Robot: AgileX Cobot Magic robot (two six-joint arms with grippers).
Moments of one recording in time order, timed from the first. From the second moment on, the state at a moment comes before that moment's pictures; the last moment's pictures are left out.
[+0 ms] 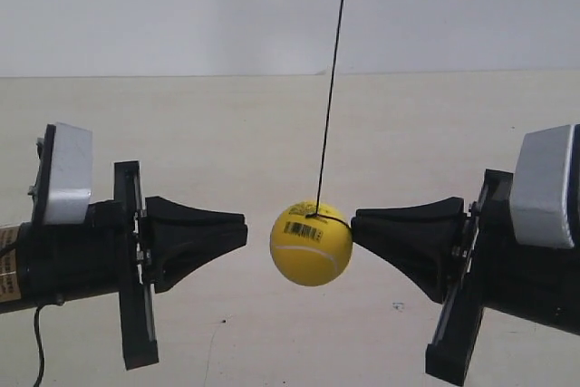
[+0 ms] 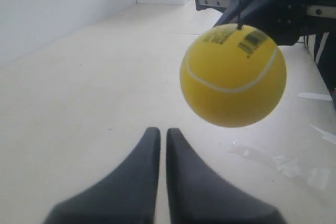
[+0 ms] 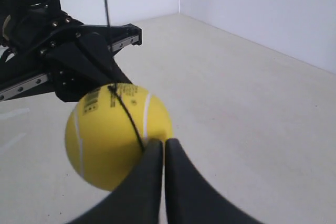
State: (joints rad) left arm -0.31 1.65 -0.36 1.00 -1.21 -0.26; right arm 0.36 1.28 -0.22 -0.90 -1.02 0.49
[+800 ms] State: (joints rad) left arm -0.41 1.65 -0.42 1.01 -1.21 -0.27; right arm 0.36 1.28 -0.22 -0.90 -1.01 0.50
